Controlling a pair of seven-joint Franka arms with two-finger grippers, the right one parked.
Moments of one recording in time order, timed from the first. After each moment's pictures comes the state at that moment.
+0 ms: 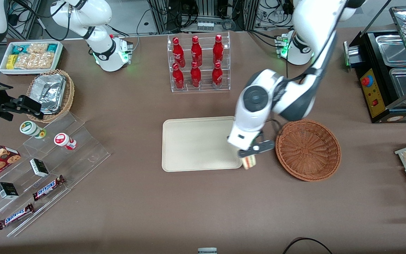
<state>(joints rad) -0.49 0.54 -0.16 -1.52 0.14 2.03 -0.93</state>
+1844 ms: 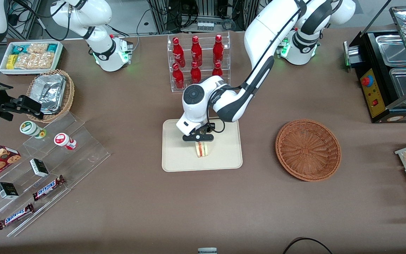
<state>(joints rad) -0.72 0.78 -0.16 -1.40 0.15 2.18 -0.93</state>
